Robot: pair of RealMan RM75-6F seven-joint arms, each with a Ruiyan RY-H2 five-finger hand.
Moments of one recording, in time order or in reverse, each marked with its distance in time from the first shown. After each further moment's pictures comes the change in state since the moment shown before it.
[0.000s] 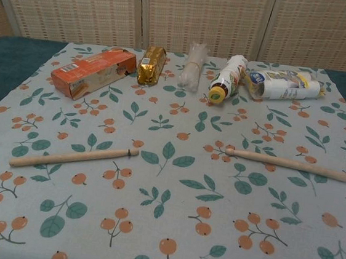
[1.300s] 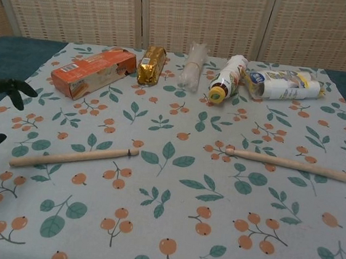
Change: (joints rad) left arm -0.119 -0.244 -0.016 -0.148 -0.082 -0.283 0.521; right arm -0.075 0.092 0.047 -0.038 -0.090 0.077 0.183
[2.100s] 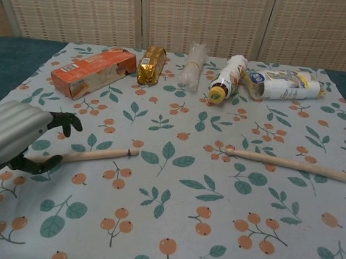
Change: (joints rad) left arm -0.099 -0.318 -0.042 0.349 -0.066 -0.061 -0.002; right arm 0.003 0.016 0.018 -0.013 0.019 -0.046 0.028
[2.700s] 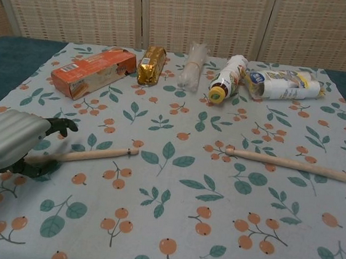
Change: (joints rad) left arm -0.016 -0.060 -0.006 0.139 -0.074 -0.030 -0.039; right arm 0.001 0.005 0.001 -0.008 0.000 -0.021 0.001
